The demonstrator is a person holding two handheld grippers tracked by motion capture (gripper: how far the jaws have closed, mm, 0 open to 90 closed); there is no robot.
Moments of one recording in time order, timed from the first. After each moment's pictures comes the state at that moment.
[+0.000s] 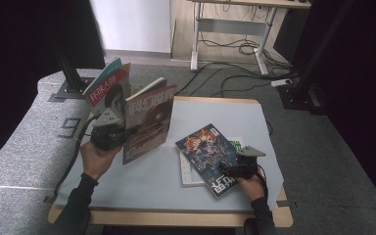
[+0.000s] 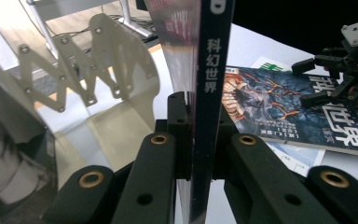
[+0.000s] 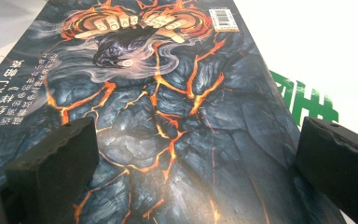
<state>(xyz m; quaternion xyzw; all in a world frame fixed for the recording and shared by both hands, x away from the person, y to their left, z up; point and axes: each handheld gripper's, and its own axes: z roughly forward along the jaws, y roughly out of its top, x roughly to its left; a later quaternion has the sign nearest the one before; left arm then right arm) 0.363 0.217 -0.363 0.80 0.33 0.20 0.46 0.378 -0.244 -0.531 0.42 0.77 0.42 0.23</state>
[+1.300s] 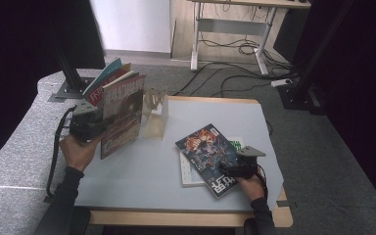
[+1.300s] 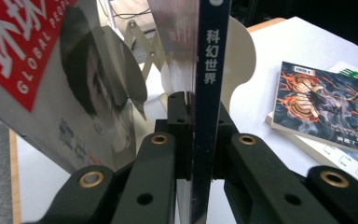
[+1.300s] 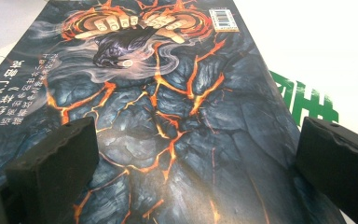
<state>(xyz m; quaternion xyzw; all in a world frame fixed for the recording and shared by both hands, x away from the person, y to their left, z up) 0.382 0.268 -0.356 0.76 0.43 0.25 0.42 0.378 -0.244 -0.532 0.42 0.77 0.43 0.23</state>
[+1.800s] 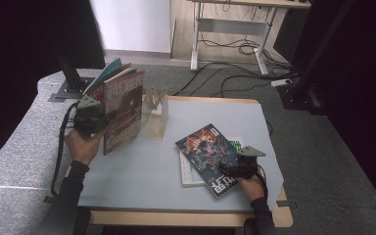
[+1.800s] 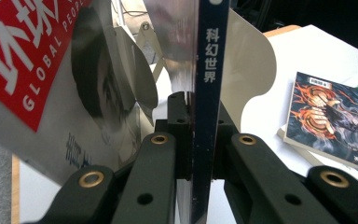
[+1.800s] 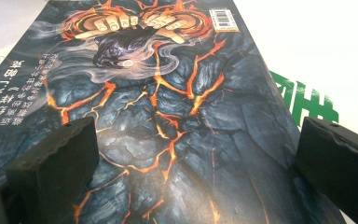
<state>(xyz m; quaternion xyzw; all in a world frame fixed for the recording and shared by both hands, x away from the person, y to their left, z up) 0.404 0.260 -0.359 0.75 0.45 0.25 0.42 0.378 -0.244 -0.532 0.42 0.77 0.43 0.23</state>
